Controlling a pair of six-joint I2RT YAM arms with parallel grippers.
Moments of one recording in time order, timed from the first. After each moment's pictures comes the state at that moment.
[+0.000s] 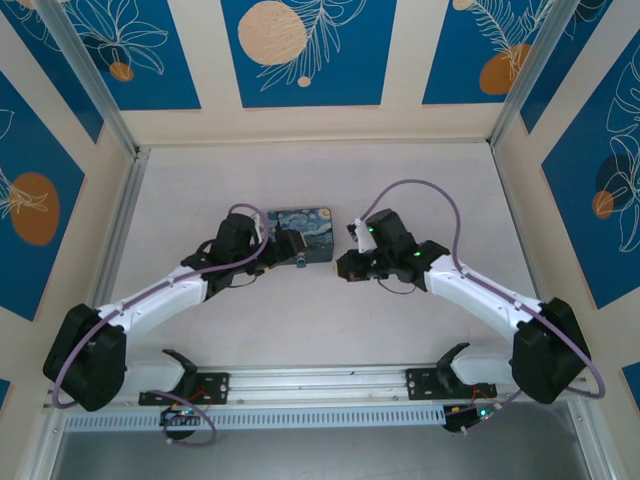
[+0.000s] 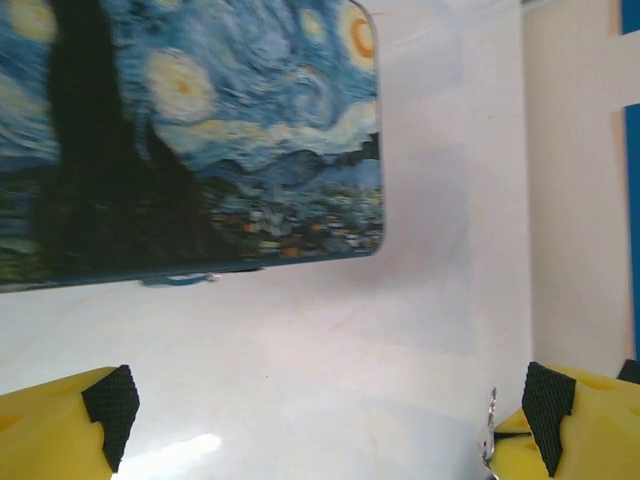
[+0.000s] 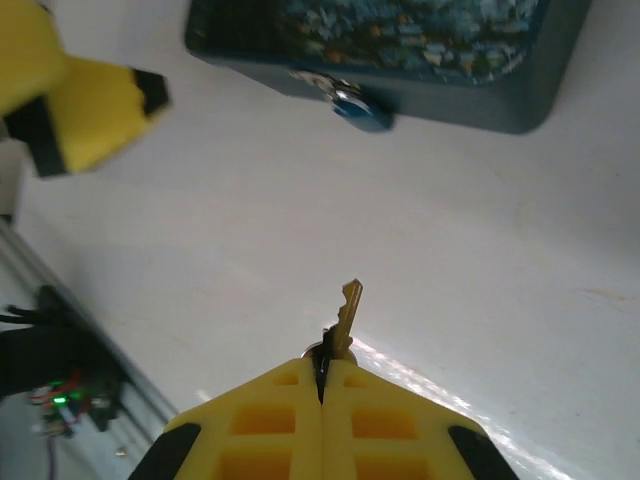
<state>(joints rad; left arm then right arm) -0.58 1.27 0.72 -0.06 0.30 -0.95 0.60 1.24 0.82 -0.42 -0.44 0.55</state>
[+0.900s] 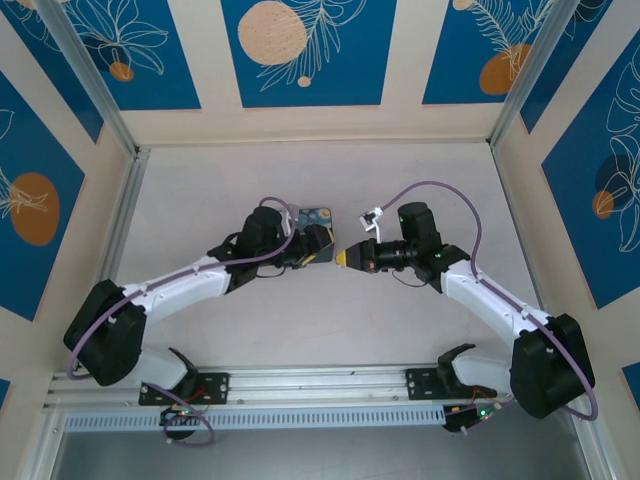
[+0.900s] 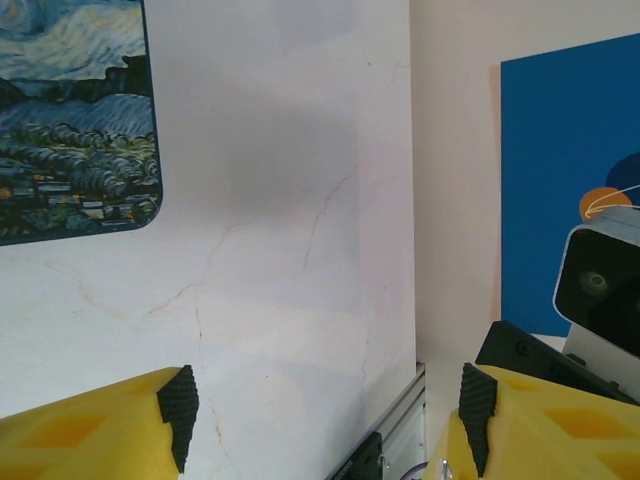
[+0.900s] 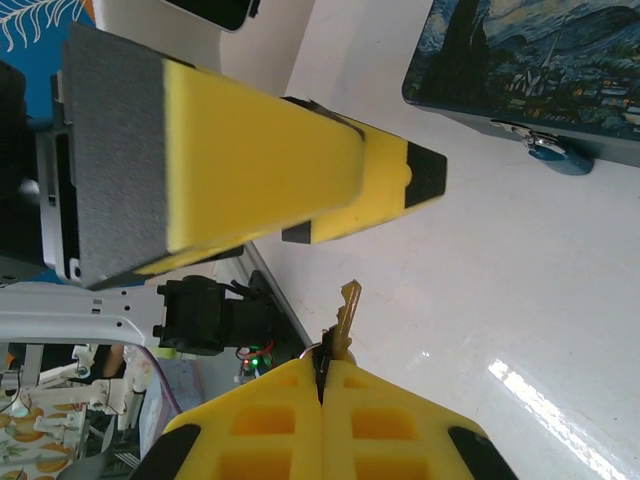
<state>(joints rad) -0.72 1.43 0.84 0.09 0.37 -1.12 0.42 1.19 0.72 -0.17 -0.89 0.61</state>
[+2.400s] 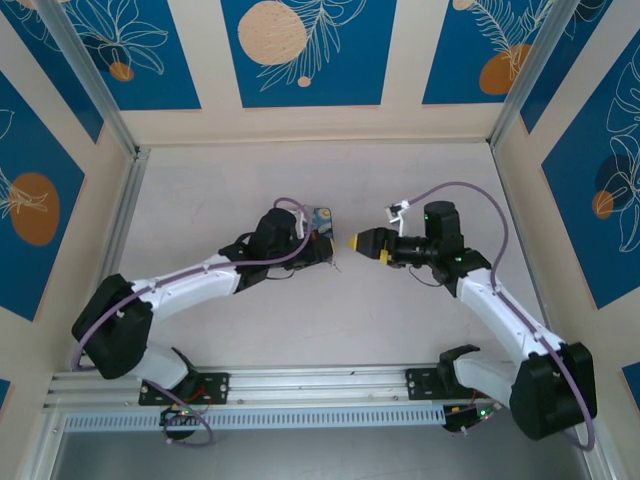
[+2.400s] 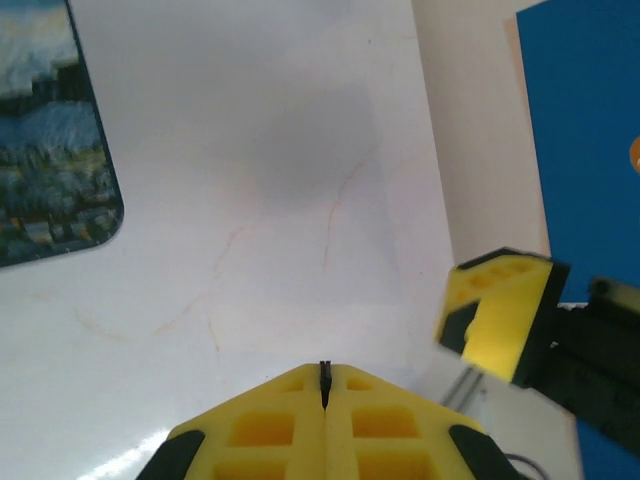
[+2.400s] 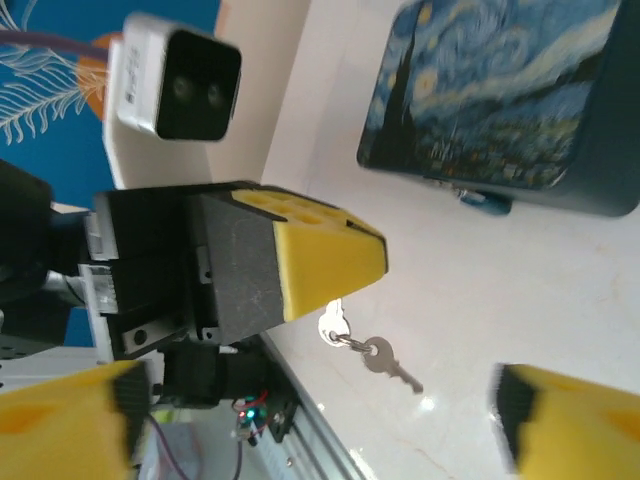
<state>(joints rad) -0.78 1.45 0.90 0.05 0.29 -0.94 0.27 1.05 0.70 -0.21 -0.87 0.66</state>
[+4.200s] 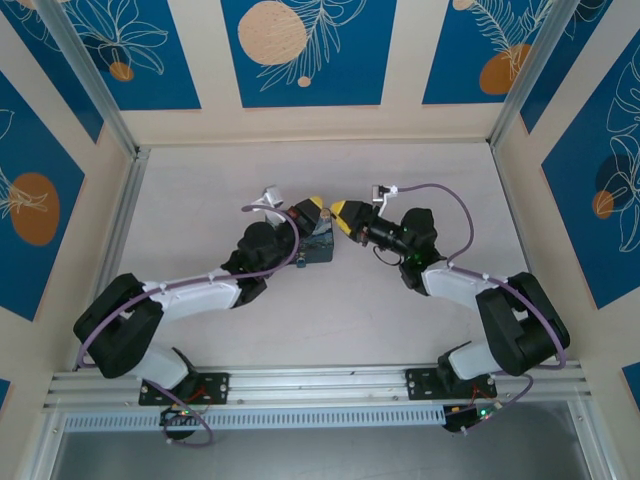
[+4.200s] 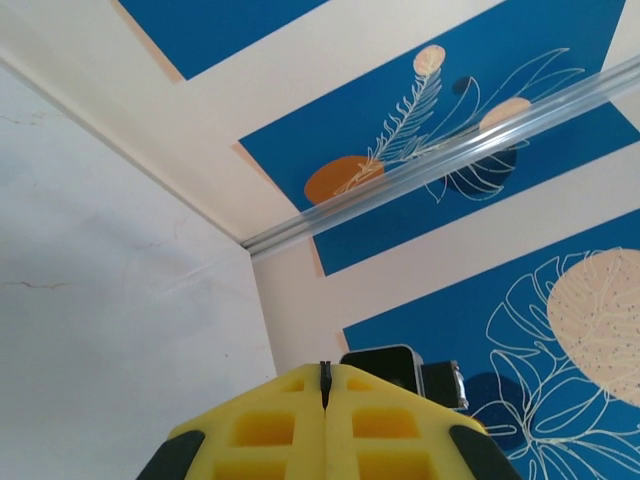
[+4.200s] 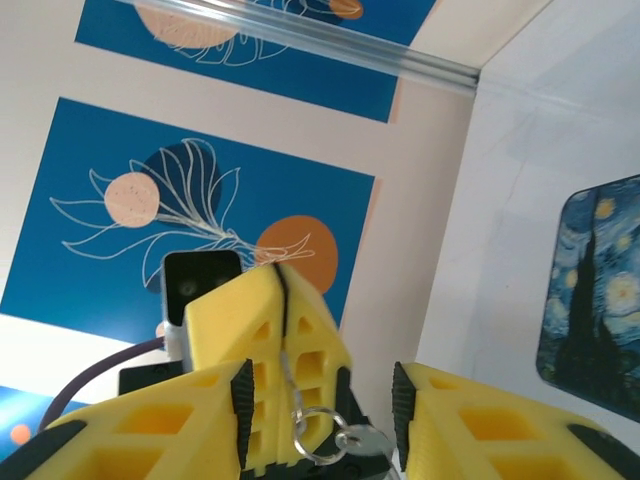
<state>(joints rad) -0.81 1.48 0.72 0.83 -0.17 -1.13 0.44 1.42 0.58 0.92 -0.62 1.35</state>
